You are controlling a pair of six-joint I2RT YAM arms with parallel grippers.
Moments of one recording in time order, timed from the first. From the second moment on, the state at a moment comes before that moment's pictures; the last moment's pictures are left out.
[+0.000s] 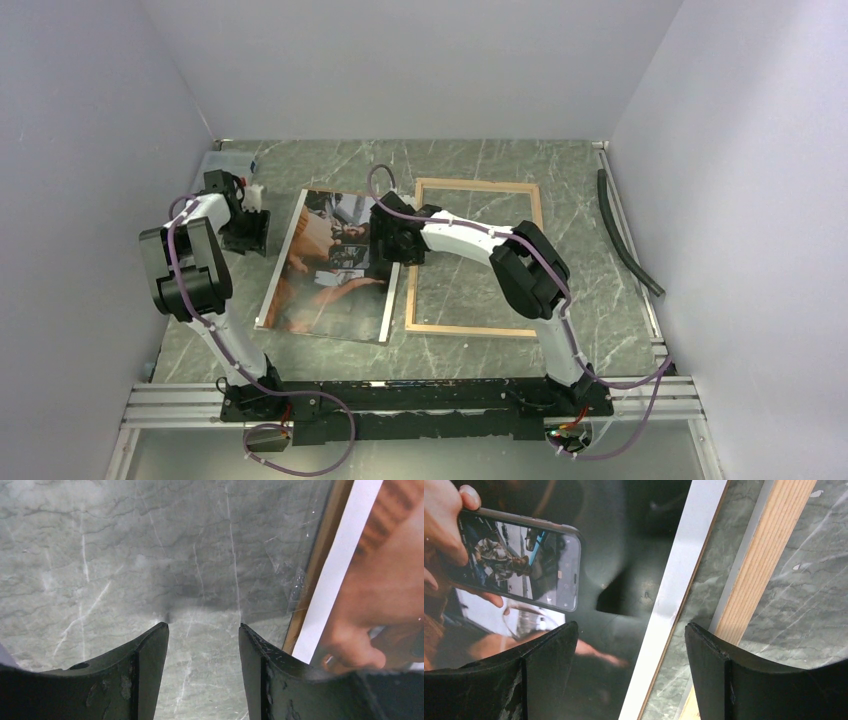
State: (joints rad) left arm 0.28 1.86 1.25 -0.61 0.09 0.34; right arm 0.83 2.13 1.60 -0.52 0.08 0.78
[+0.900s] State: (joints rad) left arm 0.21 1.89 1.25 -0.58 0.09 0.31; right arm 0.78 2.17 1.64 -0.44 -0.02 0.84
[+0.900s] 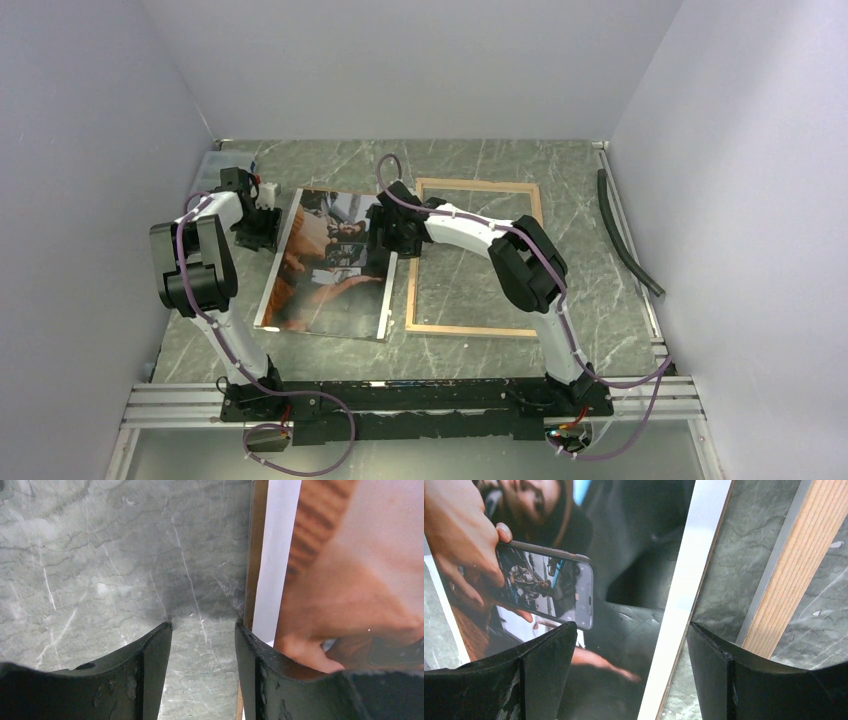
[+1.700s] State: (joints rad) left arm 0.20 1.86 1.20 -0.52 0.08 0.31; right arm 0.76 2.08 1.52 -0.34 -0.17 0.84
